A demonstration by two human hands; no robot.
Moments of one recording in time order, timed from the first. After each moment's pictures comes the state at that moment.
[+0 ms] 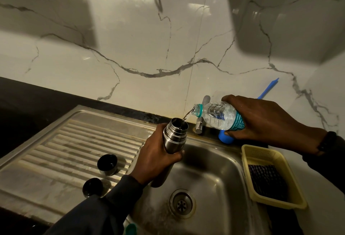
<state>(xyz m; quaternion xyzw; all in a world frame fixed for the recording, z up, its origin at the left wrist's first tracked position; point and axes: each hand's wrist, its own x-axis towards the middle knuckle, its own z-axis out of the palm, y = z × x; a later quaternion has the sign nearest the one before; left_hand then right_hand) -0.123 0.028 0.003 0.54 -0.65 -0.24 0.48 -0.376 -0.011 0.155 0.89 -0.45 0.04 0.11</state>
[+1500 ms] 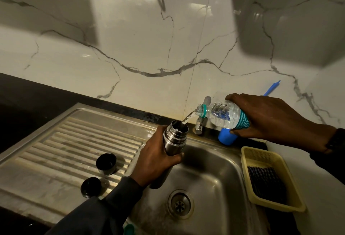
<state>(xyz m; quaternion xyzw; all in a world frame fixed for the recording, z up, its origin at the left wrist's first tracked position) -0.122 0.026 -0.006 0.54 -0.65 -0.23 0.47 -0.379 -0.016 0.166 0.89 -0.44 0.02 0.14</state>
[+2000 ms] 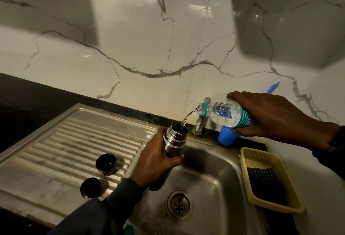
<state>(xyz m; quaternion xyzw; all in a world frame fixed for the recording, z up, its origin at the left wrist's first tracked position) -0.123 0.026 -0.009 0.55 -0.65 -0.24 0.47 -0.382 -0.018 0.172 0.89 -0.42 0.02 0.16</state>
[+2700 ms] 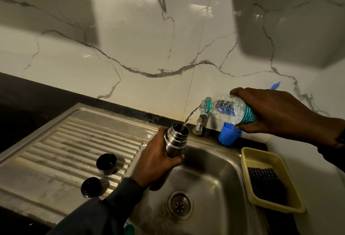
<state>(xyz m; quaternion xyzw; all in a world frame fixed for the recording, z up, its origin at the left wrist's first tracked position) -0.123 0.027 -0.009 0.55 -0.65 -0.24 0.46 -0.387 -0.020 0.179 0.89 -0.41 0.03 0.17</state>
